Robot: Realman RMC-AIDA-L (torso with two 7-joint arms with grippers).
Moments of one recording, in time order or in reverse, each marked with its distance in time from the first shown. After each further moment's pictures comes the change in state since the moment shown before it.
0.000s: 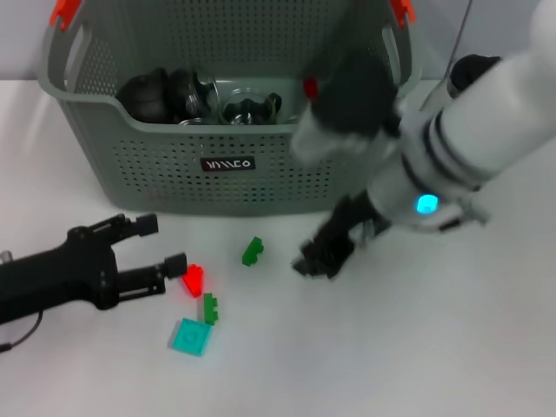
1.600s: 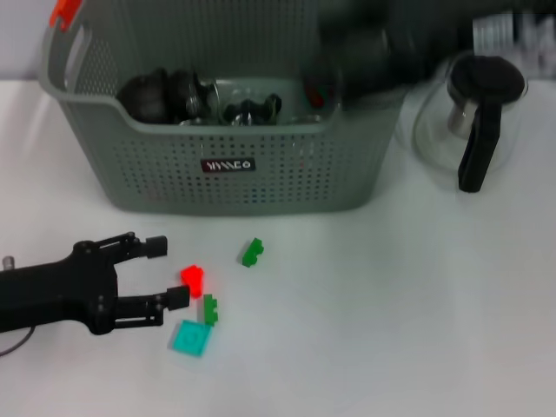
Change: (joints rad) left arm -0.019 0.012 0.039 0.073 0.073 0.097 -0.021; right arm -0.054 -0.064 0.702 -0.088 0.472 -0.384 -0.498
